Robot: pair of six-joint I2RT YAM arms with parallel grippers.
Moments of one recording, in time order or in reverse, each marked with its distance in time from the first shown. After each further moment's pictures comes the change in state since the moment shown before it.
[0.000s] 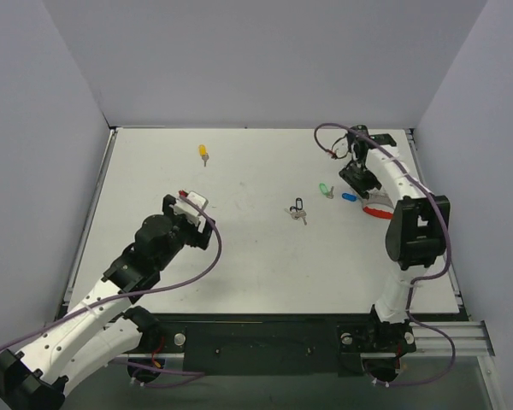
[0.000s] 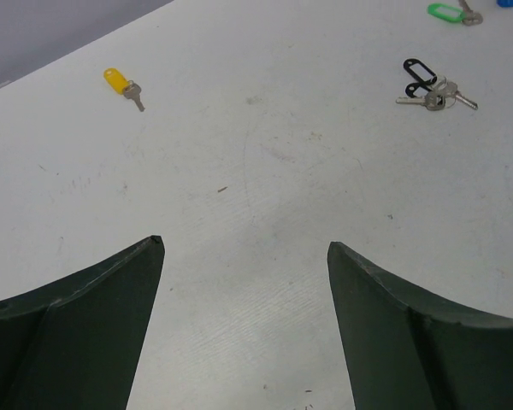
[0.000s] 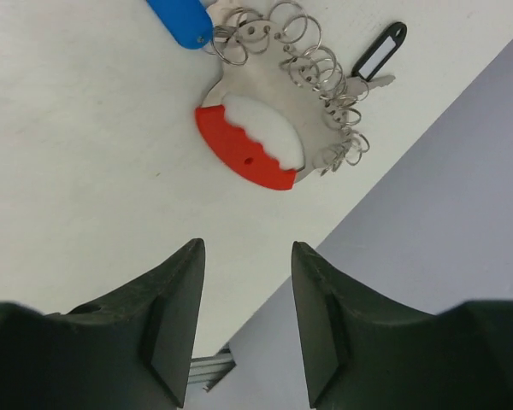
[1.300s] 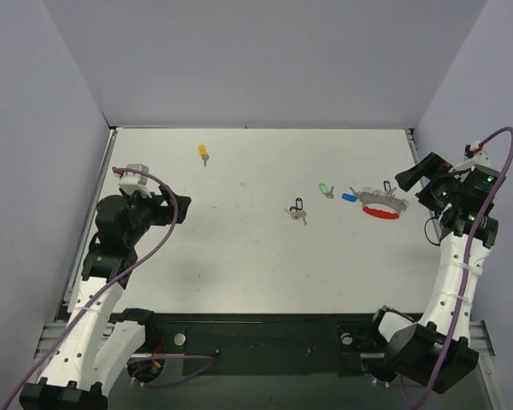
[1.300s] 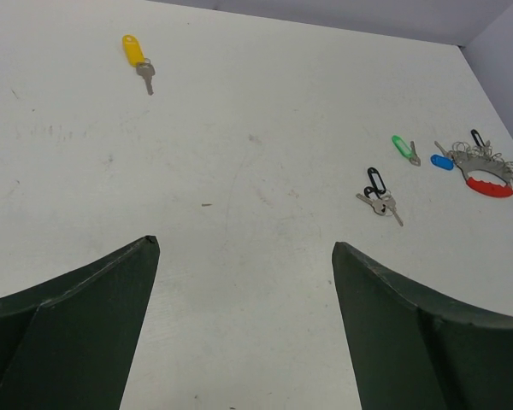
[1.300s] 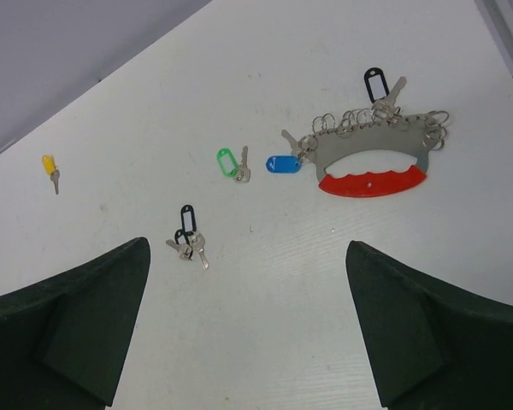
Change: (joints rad) left arm 0.520 0.008 0.122 -0.060 0.424 -0.445; right arm -0.621 -0.907 -0.523 0.412 -0.847 0.902
